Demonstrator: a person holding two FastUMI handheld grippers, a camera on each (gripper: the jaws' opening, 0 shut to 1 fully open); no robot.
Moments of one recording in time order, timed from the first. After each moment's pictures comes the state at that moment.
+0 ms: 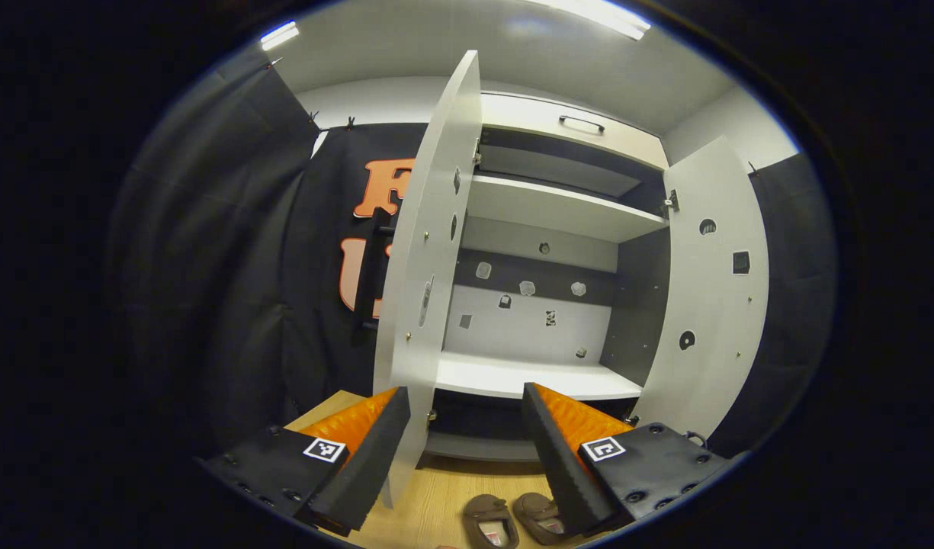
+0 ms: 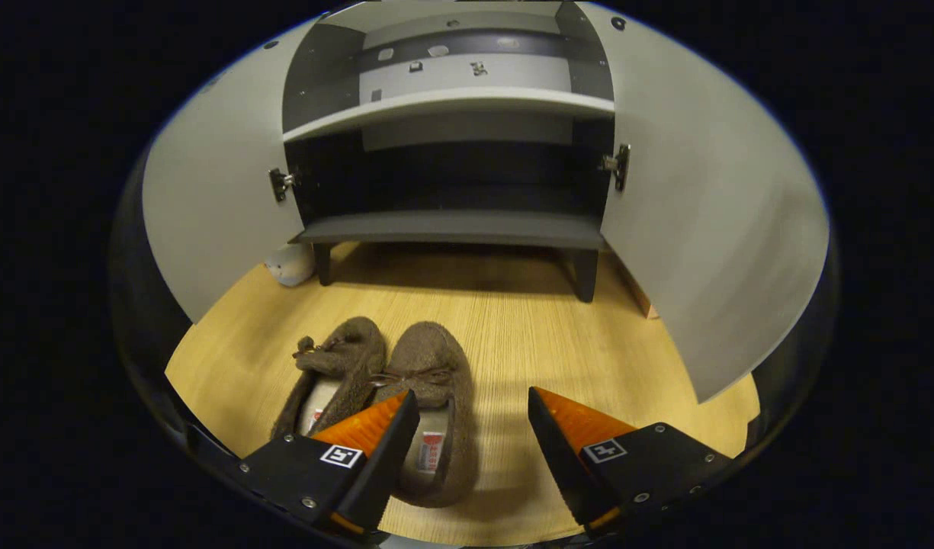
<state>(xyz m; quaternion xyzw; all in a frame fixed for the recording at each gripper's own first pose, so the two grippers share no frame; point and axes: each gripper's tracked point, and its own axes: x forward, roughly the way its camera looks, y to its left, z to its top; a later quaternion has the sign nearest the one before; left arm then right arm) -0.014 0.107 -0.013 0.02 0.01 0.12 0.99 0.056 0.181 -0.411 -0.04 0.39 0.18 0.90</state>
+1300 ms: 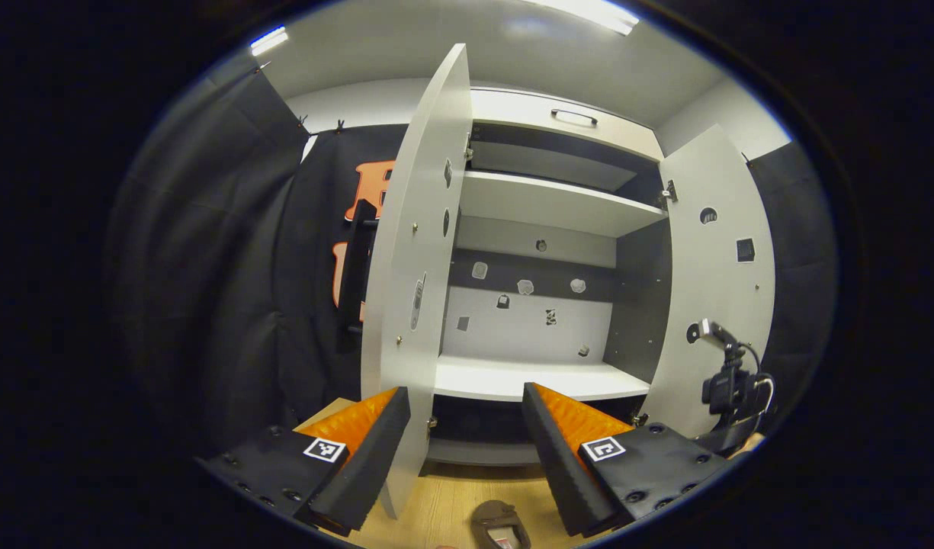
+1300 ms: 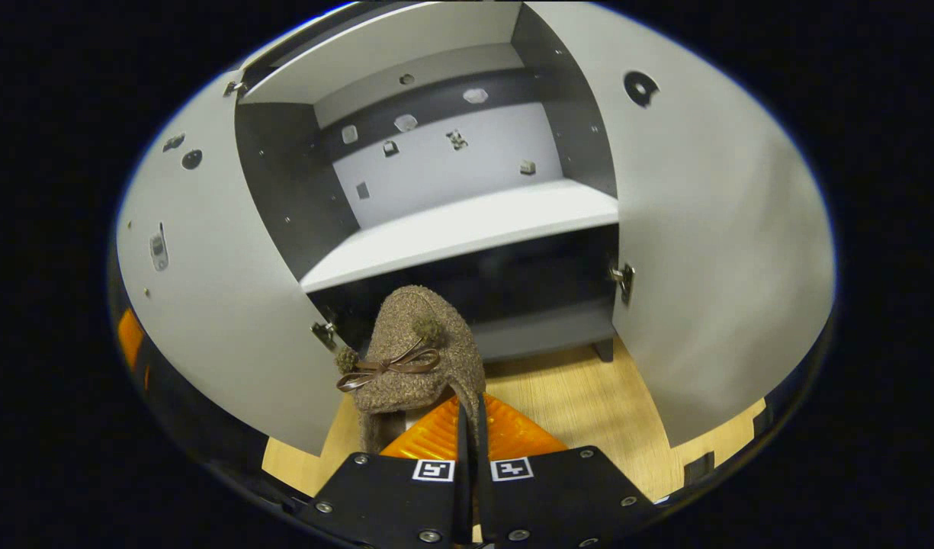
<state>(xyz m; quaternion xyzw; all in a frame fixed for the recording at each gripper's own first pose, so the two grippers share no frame) 0.012 0.117 -0.020 0.04 0.01 0.11 0.99 0.153 0.258 -0.166 0.09 0.32 0.19 0.93</state>
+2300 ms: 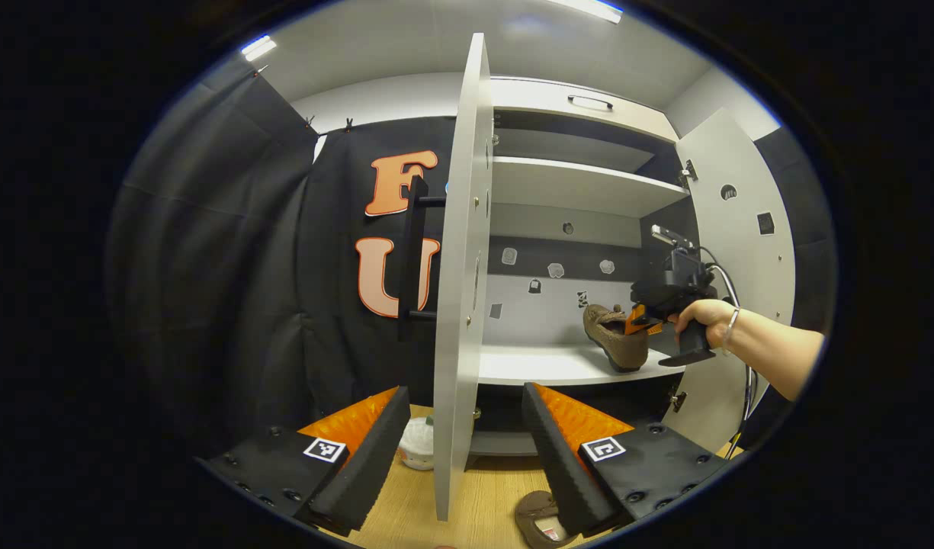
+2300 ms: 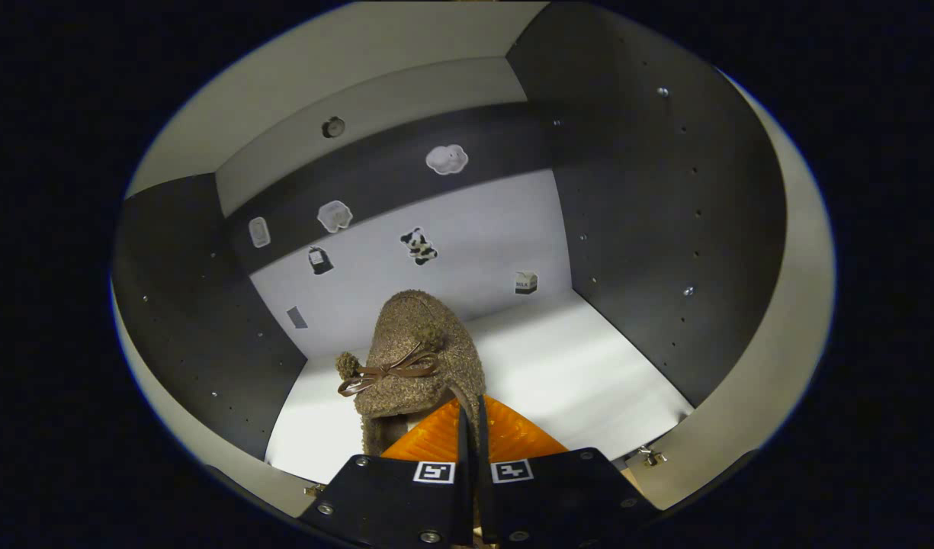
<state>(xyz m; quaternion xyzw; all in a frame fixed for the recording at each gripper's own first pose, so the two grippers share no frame) 0.002 0.166 -0.034 0.07 0.03 0.14 0.99 0.438 0.290 -0.109 0.13 0.30 0.08 0.94</state>
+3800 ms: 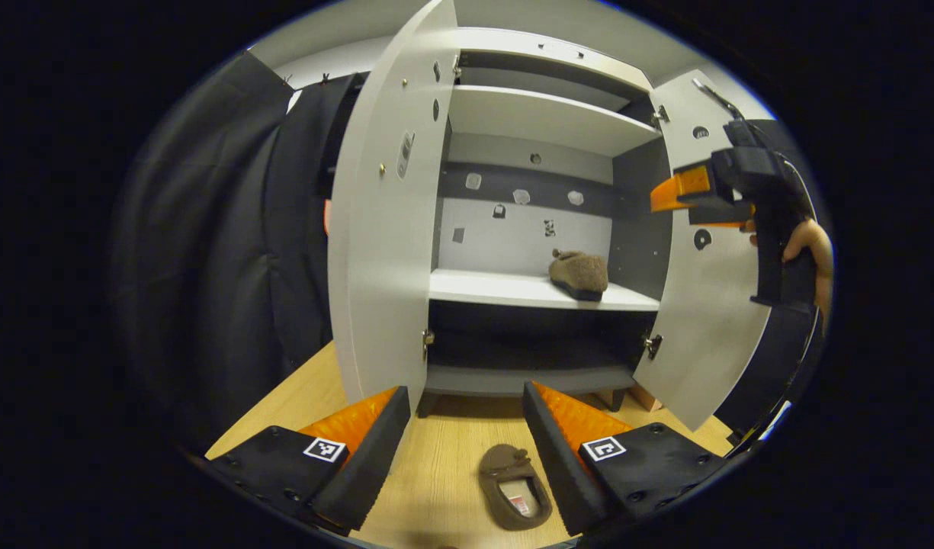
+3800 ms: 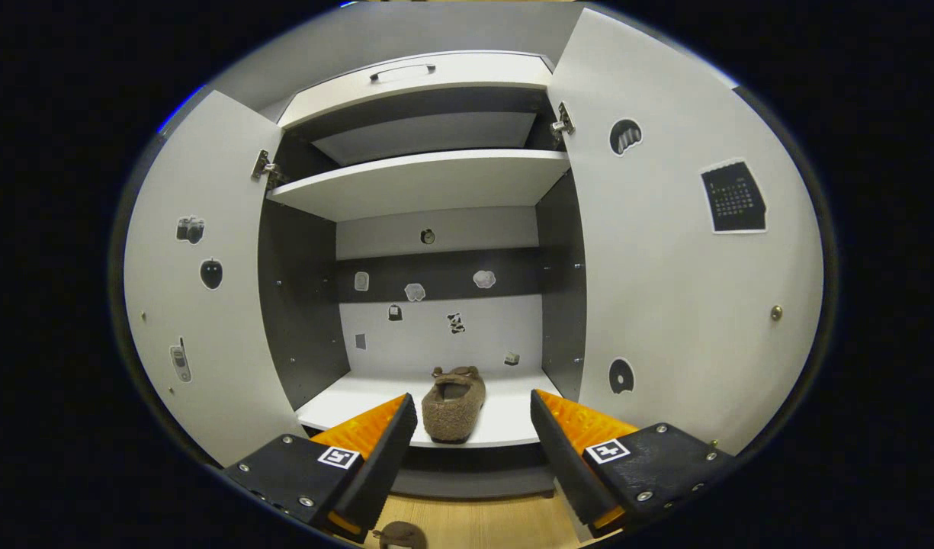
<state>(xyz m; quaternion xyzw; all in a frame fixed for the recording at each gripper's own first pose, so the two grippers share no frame) -0.004 0.115 -0.177 0.04 0.17 0.10 0.98 0.226 0.220 0.025 0.01 0.05 0.14 0.99</state>
